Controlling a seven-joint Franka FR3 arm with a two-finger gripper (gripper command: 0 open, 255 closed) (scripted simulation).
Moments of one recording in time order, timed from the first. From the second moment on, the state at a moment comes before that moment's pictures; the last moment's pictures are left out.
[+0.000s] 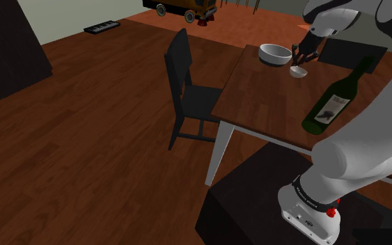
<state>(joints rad) -0.48 0.11 -0.40 -1.91 0.13 2.13 0.13</state>
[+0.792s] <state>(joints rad) -0.49 0.17 -0.39 -2.00 0.18 2.28 0.09</state>
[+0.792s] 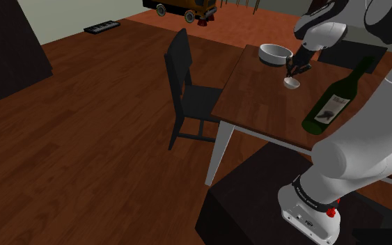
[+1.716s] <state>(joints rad) -0.50 0.23 -0.38 -2.05 0.23 2.38 0.05</state>
